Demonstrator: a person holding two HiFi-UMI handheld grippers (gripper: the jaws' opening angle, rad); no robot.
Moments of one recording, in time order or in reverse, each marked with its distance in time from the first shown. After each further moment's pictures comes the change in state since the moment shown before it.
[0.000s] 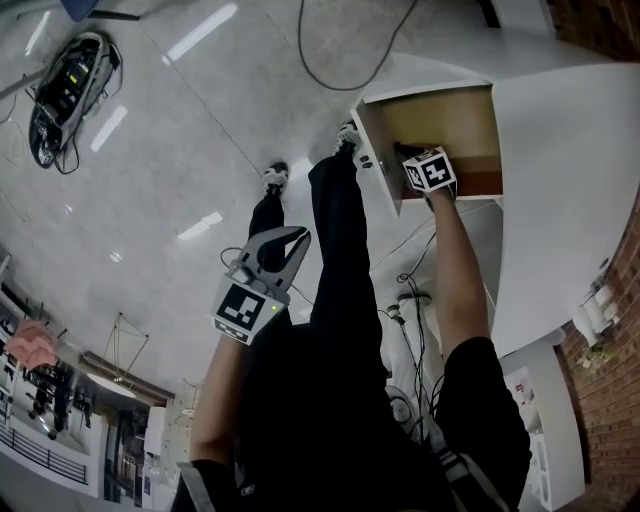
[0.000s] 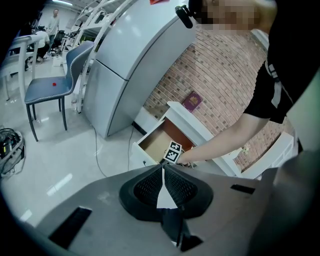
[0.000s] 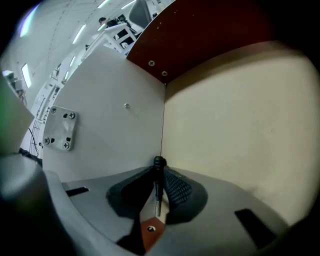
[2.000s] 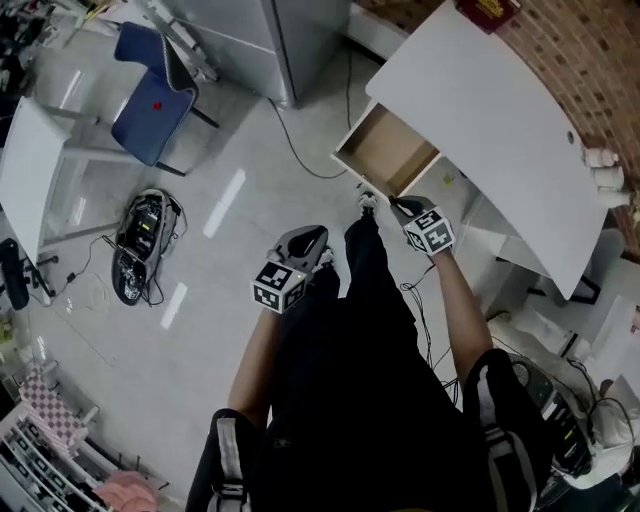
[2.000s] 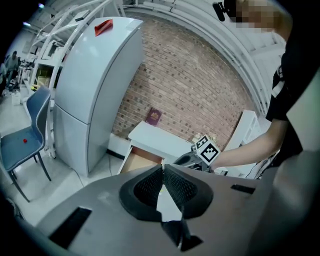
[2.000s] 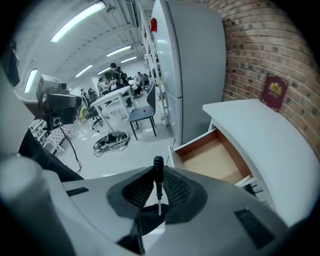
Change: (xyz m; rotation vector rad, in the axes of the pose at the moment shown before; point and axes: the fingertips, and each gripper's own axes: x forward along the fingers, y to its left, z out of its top) left arm -0.142 -0.099 0.070 0.368 -0.105 -0.253; right arm -0.300 0.238 -0.011 0.134 -0.599 -0.280
